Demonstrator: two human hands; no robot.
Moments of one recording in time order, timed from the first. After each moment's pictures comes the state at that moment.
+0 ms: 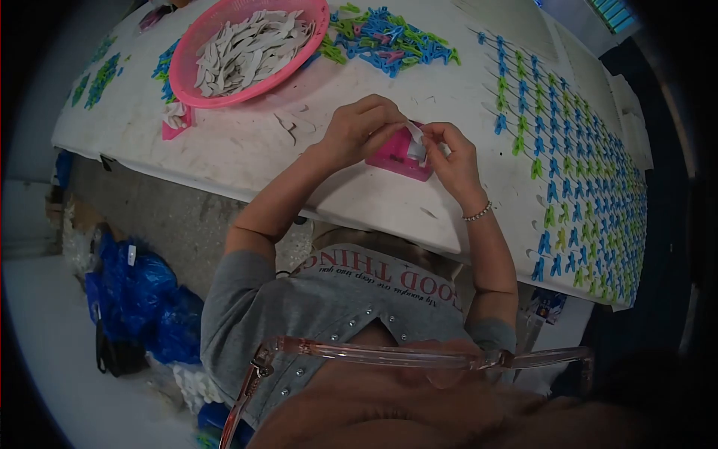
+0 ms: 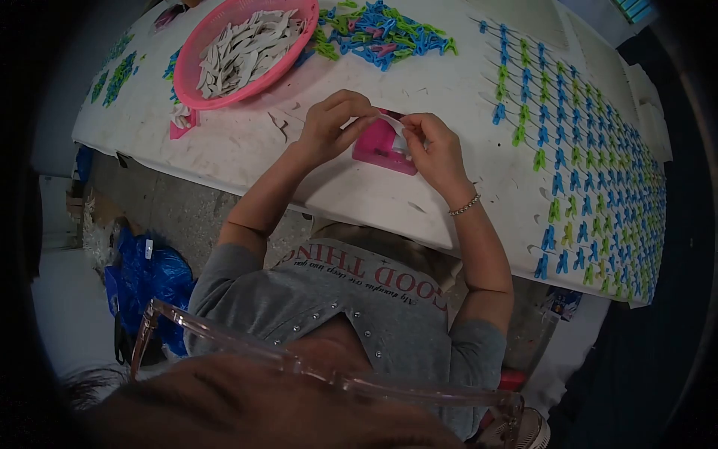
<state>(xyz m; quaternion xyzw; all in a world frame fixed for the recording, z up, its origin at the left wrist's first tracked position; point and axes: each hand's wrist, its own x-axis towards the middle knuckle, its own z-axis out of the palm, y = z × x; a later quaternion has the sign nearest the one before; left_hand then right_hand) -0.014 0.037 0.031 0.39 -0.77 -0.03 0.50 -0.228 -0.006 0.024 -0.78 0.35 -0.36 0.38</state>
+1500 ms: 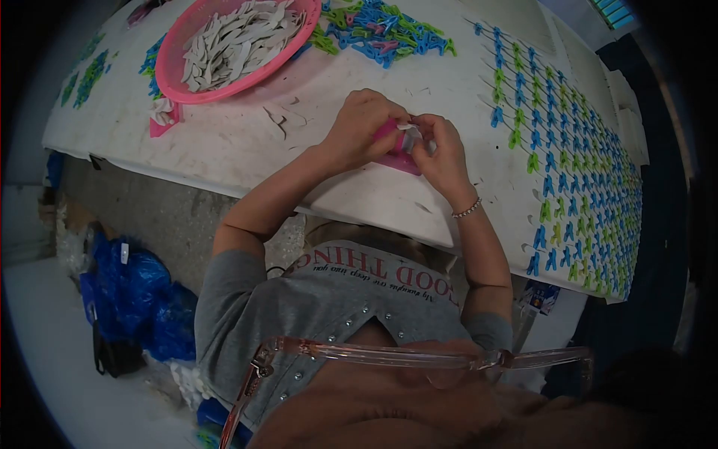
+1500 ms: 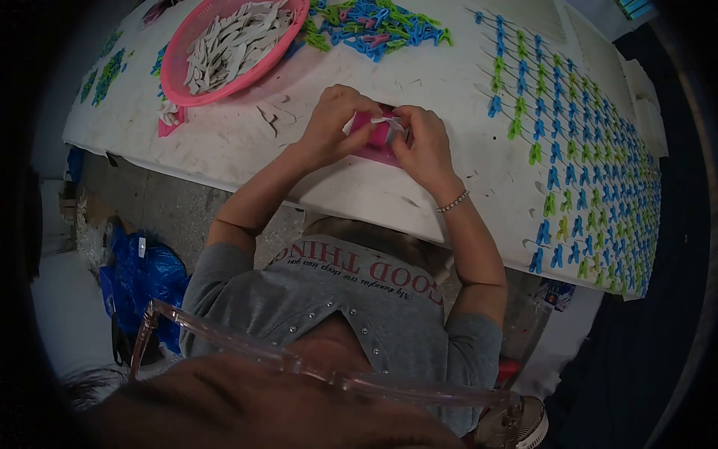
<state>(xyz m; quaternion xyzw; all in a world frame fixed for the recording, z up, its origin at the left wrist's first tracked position) -0.022 0.037 0.020 0.42 -0.78 -0.03 0.46 -0.221 -0.008 0.006 -0.83 0.35 -0.35 0.25</state>
